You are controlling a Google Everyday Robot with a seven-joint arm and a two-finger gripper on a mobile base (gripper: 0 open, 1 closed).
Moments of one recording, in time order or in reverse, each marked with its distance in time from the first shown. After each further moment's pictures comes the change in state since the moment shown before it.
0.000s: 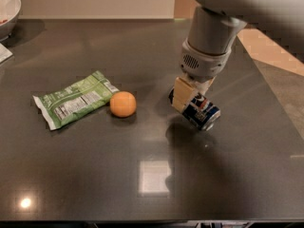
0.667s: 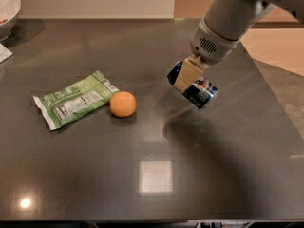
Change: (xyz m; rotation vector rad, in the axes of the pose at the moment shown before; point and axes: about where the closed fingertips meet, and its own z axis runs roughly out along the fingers) arm -0.038 -0.023 -0.029 -0.016 -0.249 -0.235
